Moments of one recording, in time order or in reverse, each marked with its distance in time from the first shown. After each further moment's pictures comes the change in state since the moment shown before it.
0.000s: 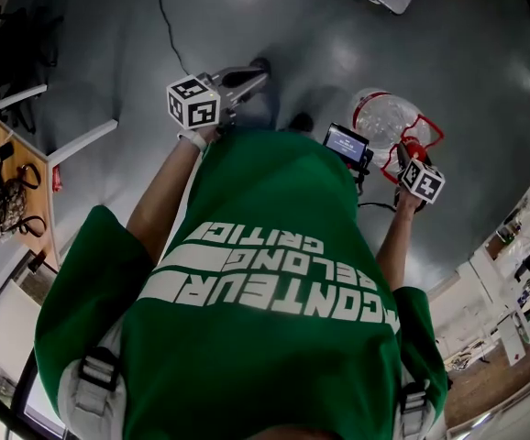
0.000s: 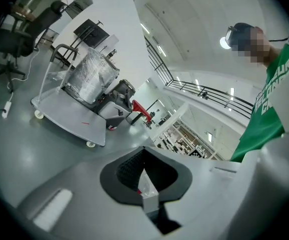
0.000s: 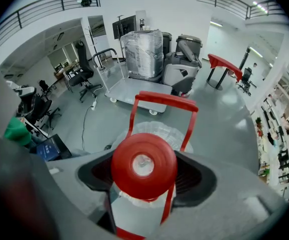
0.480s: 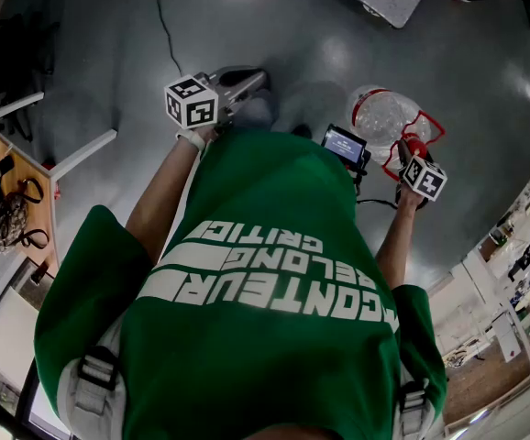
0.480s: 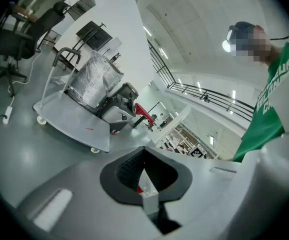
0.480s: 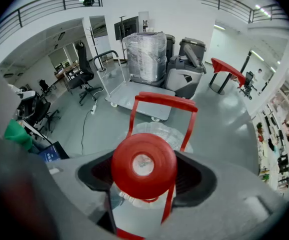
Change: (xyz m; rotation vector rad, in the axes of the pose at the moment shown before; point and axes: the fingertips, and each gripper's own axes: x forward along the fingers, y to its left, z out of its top) left arm -0.011 0.059 0.058 -0.010 -0.020 0.012; right arm 0.016 0.033 0.084 -0.014 -0.017 -0.005
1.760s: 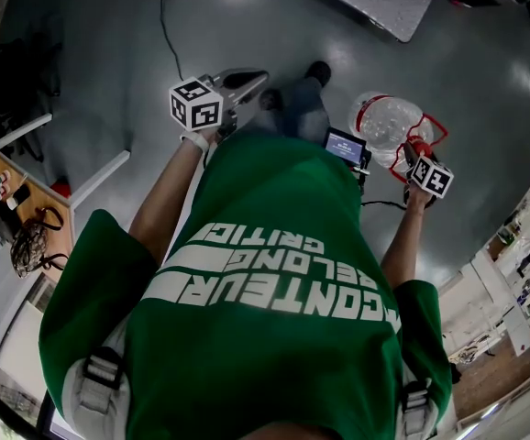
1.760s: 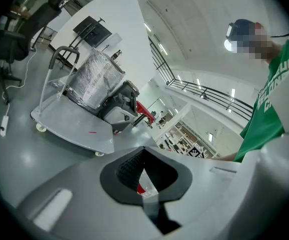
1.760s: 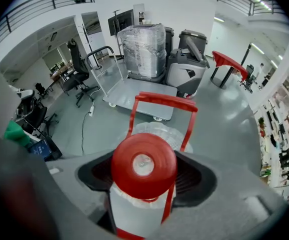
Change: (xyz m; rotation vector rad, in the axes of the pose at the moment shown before) left arm 0.013 0.081 0.076 0.017 0.056 -0.022; right arm 0.056 0.019 0.062 0.052 0.062 0.006
